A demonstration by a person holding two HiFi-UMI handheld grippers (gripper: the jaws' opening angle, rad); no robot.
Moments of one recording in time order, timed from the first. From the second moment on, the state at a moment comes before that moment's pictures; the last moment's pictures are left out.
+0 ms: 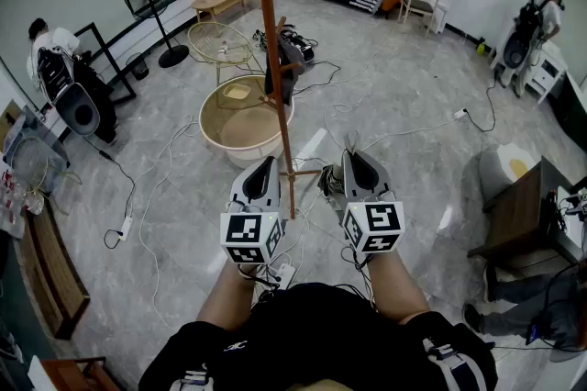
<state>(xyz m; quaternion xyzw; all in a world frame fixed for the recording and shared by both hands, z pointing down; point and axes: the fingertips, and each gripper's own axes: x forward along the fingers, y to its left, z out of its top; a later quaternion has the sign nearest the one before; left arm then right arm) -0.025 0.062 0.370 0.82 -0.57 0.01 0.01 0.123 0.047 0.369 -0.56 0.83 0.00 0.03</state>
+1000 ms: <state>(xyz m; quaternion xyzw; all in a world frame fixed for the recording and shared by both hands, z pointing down) -0.112 0.065 0.377 0.83 -0.56 -0.01 0.03 0.018 0.044 0.361 -0.54 0.84 0.02 0.02</state>
